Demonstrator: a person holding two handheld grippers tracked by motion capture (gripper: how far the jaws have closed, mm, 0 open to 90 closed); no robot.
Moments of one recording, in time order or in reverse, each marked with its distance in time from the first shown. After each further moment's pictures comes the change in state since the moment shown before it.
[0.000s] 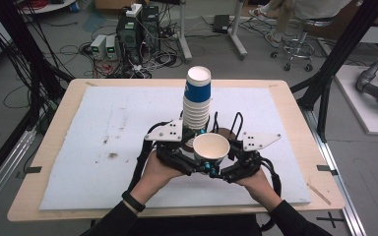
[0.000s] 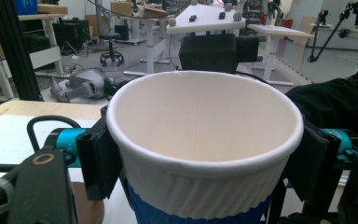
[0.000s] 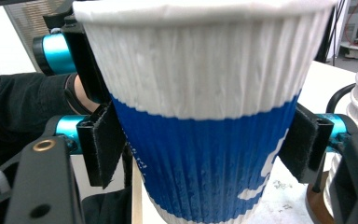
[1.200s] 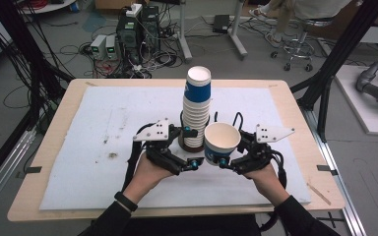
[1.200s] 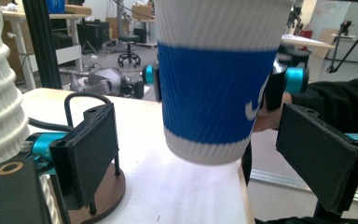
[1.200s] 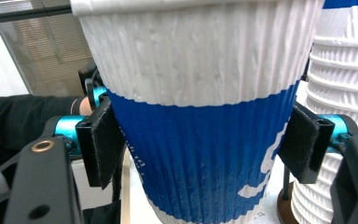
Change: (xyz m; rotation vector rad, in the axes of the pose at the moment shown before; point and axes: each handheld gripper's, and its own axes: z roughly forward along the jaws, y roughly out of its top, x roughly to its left) left arm 0.009 -0.022 -0.022 -0.019 0.075 -0.039; right arm -0.009 0.014 -0.023 -0.065 -0.042 -0.001
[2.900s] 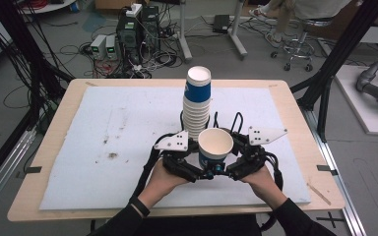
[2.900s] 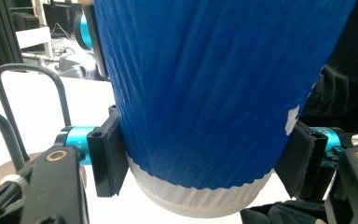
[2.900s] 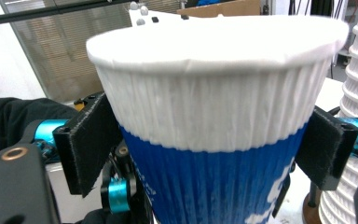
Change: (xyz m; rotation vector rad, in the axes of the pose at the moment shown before) left arm -0.006 -0.024 0.039 0.058 -0.095 -0.016; right arm 0.009 0.001 0.014 0.022 0.042 0.015
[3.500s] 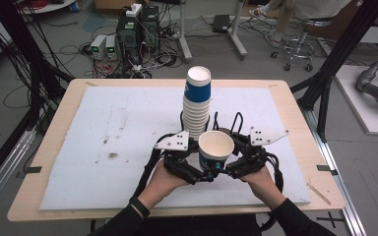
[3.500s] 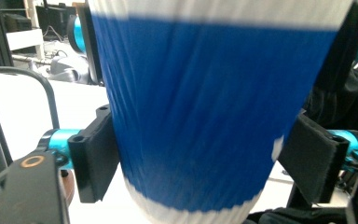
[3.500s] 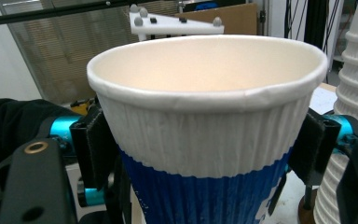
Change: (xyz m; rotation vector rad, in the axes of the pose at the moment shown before) left arm -0.001 0.001 0.001 -0.031 -0.024 -0.029; right arm 0.000 -0.001 -0.001 -0.016 -0.010 -0.015
